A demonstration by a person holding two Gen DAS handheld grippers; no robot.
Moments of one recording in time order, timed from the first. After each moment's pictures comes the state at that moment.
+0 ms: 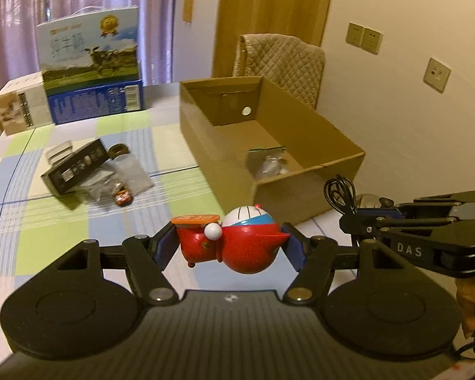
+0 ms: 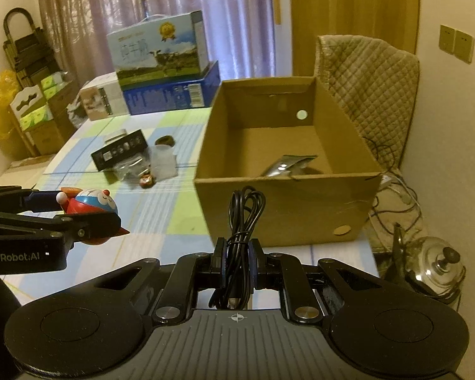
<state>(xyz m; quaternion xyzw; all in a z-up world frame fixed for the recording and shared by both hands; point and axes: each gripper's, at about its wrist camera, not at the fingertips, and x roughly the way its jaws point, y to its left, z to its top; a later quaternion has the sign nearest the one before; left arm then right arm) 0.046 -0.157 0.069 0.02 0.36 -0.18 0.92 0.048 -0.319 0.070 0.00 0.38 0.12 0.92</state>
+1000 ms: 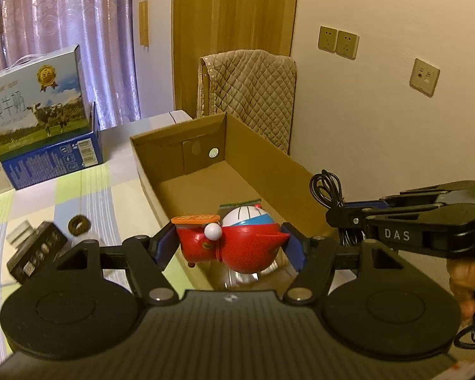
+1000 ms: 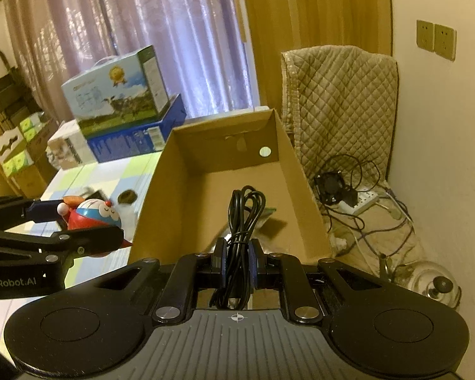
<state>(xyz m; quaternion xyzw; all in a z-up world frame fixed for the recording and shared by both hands) 0.147 -0.228 0.099 0.06 0.33 -0.23 0.91 0.148 -0.390 0.102 0.06 0.36 0.10 0.92</state>
